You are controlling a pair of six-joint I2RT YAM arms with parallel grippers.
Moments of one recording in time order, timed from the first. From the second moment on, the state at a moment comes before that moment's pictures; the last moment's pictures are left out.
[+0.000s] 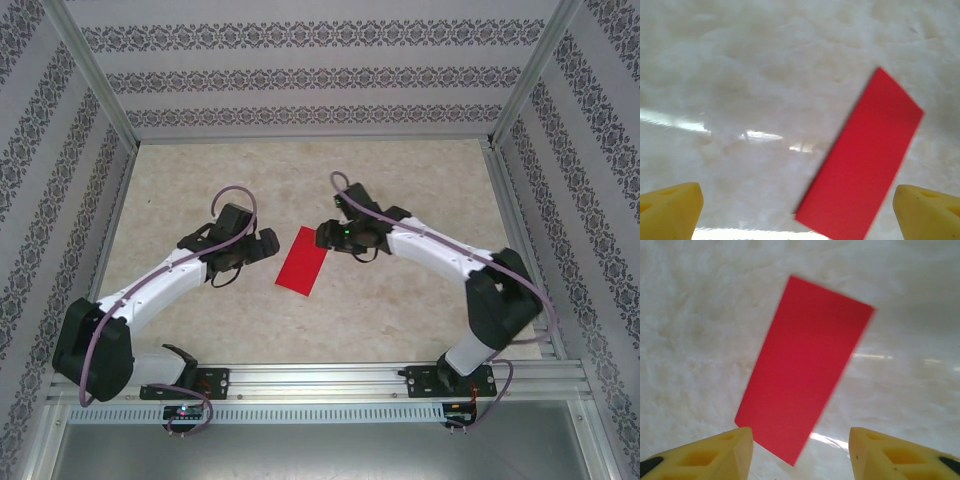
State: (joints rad) left arm -0.47 1.29 0.84 -0.53 -0.04 -0.81; right arm 0.67 1.65 1.17 -0.50 -0.18 0.67
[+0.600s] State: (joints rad) left arm -0.36 1.16 0.73 -0.55 -0.03 -0.84; right arm 0.84 2.08 1.45 -0.49 -0.21 0.70
